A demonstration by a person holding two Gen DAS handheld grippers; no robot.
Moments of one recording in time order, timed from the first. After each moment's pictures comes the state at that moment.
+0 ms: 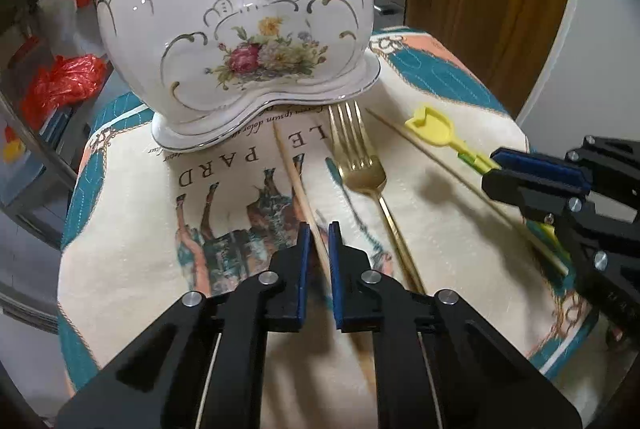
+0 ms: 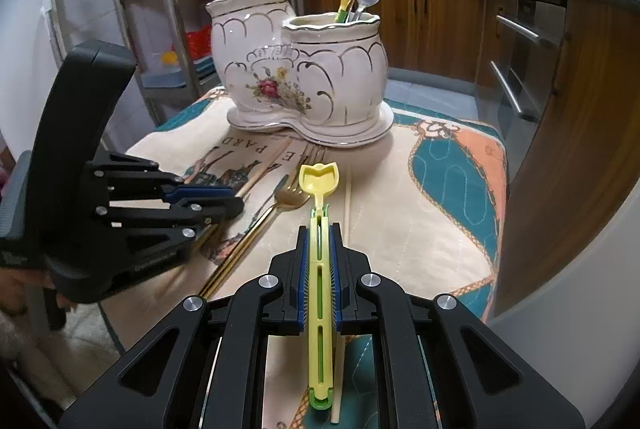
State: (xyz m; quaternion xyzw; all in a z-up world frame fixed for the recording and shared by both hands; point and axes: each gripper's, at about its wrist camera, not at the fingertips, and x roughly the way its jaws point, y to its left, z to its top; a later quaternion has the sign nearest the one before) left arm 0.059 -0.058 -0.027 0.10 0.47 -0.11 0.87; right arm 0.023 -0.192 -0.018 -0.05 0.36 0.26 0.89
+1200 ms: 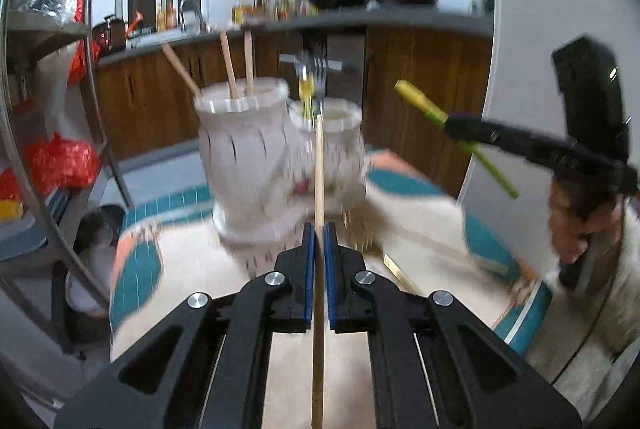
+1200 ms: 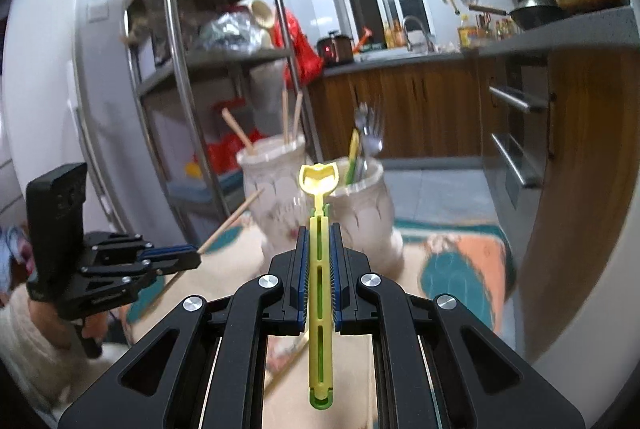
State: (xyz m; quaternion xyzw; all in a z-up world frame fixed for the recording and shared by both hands) left arm 0.011 0.025 0.048 0.06 0.25 -0.23 0.94; right arm 0.024 -0.203 0.053 0.06 0.20 0.28 0.94
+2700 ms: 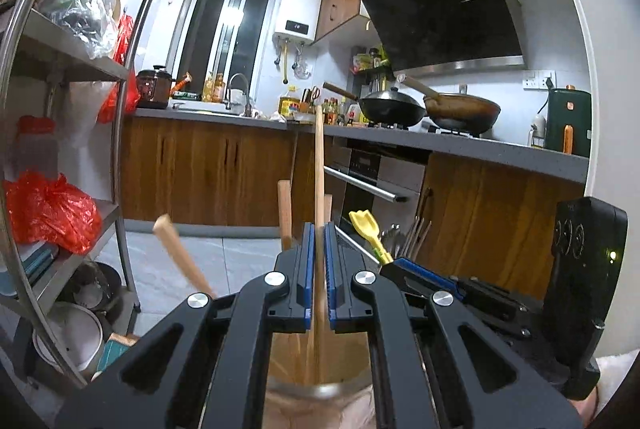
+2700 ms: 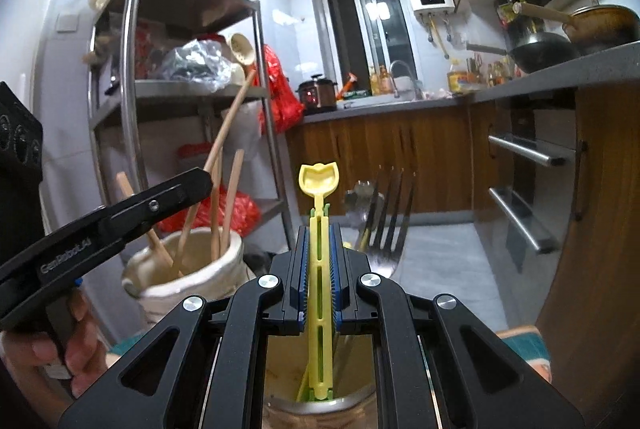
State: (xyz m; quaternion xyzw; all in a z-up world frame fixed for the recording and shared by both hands) left arm 0.140 0.026 0.081 -0.05 0.09 -0.16 0.98; right arm 0.146 -0.145 0.039 0.05 0.12 0.23 0.96
